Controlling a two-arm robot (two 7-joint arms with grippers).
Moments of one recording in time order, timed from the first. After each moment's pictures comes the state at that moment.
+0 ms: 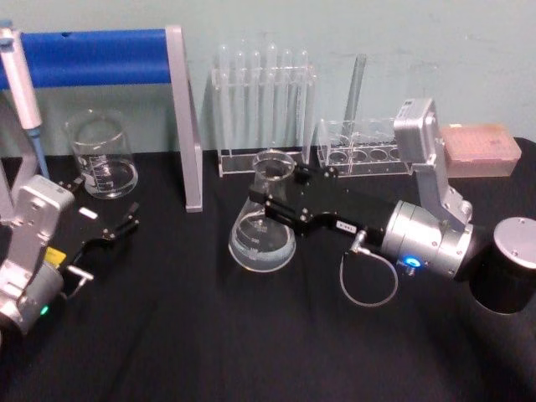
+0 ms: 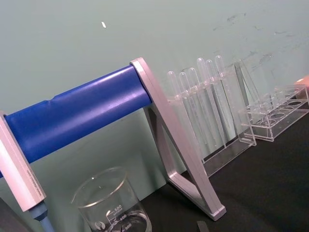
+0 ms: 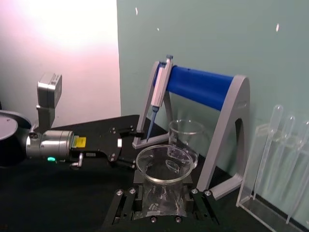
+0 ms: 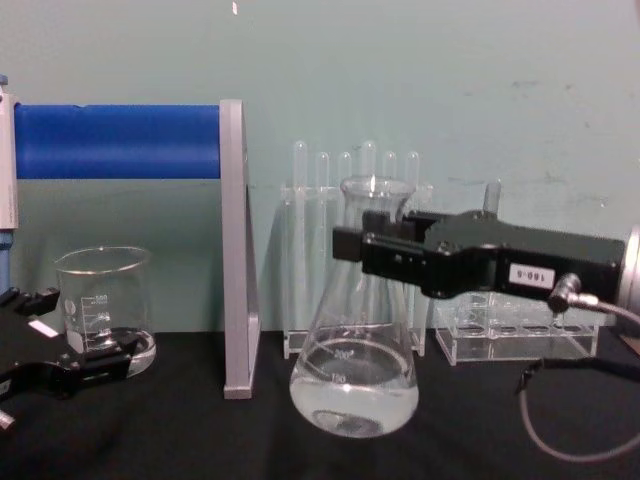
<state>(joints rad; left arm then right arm) -0.20 0.60 0.45 -1.41 -0.25 -0.12 0.03 0.39 0.44 -0.52 -1.47 0.52 0.00 0.64</state>
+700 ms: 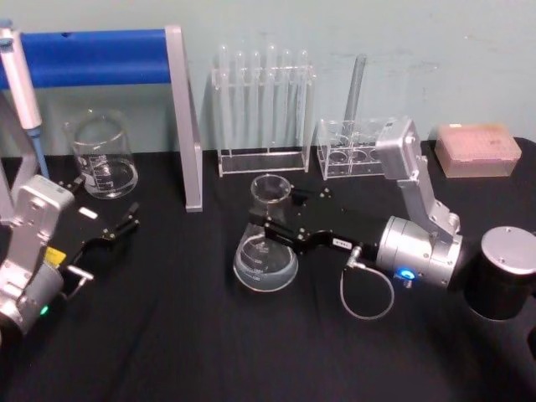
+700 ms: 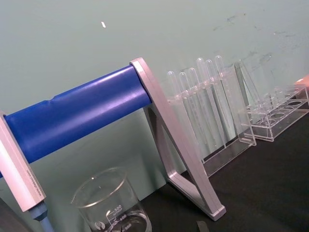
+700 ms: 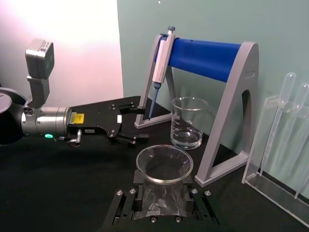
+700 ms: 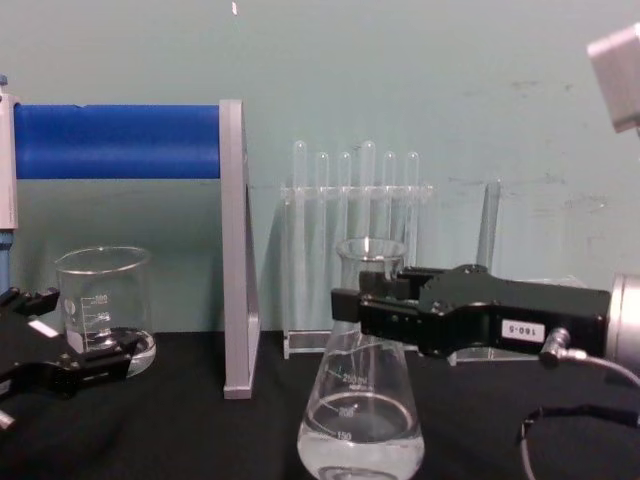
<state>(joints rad) -0.20 0.60 0.45 -1.41 -0.25 -0.12 0.03 0.42 0.44 -0.57 -1.38 0.51 0.00 0.65</state>
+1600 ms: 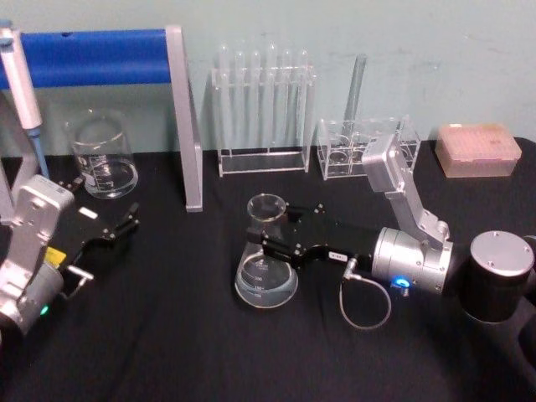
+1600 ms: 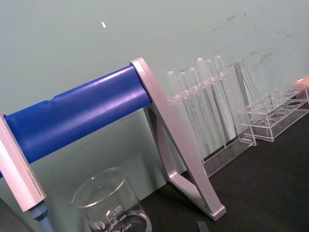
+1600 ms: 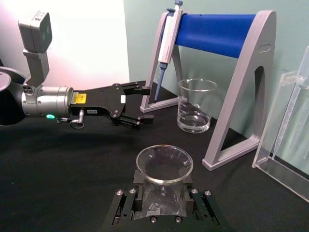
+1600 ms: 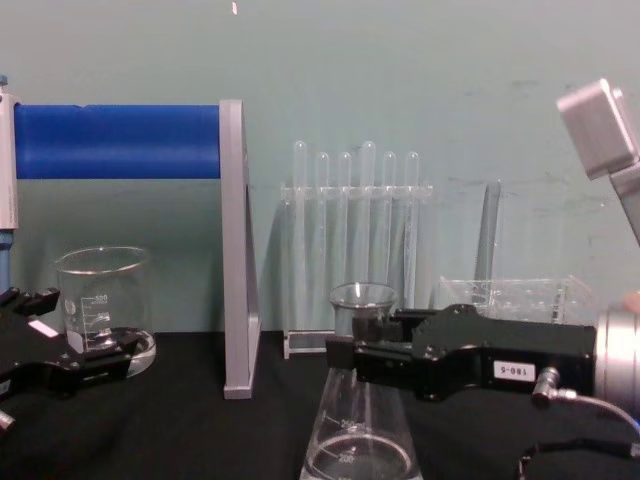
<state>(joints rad) -0.20 0.60 0.45 -1.41 -0.25 -0.12 0.03 0.45 0.42 -0.61 -1.30 0.49 0.00 0.70</state>
